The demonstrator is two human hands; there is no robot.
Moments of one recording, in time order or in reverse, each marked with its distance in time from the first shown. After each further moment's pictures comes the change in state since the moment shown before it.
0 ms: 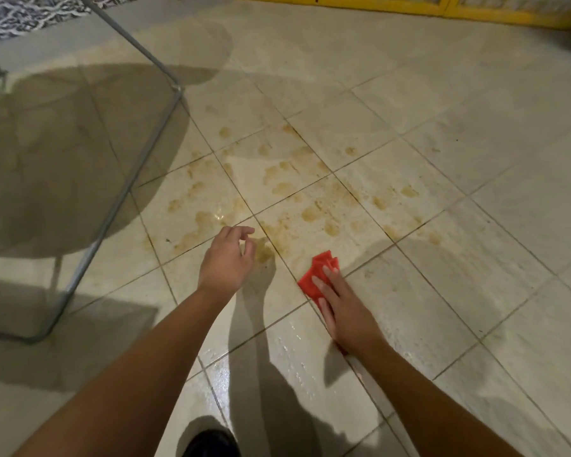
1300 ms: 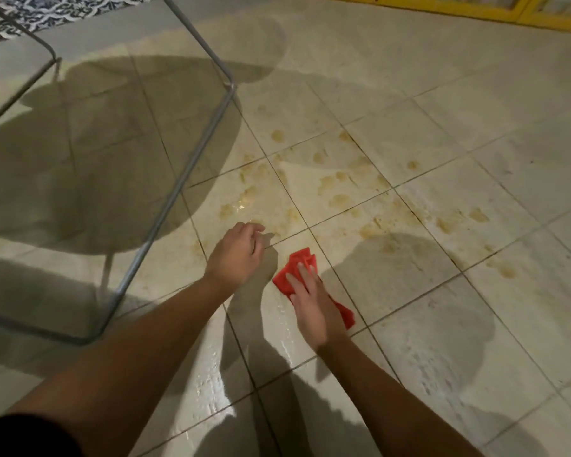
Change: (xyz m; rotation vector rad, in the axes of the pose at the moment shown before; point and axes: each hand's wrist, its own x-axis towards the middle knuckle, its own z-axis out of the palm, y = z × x) left_hand 0.049 -0.068 -0.052 0.088 -0.025 0.036; right_hand 0.083 -0.112 0.057 0.084 0.019 -0.066
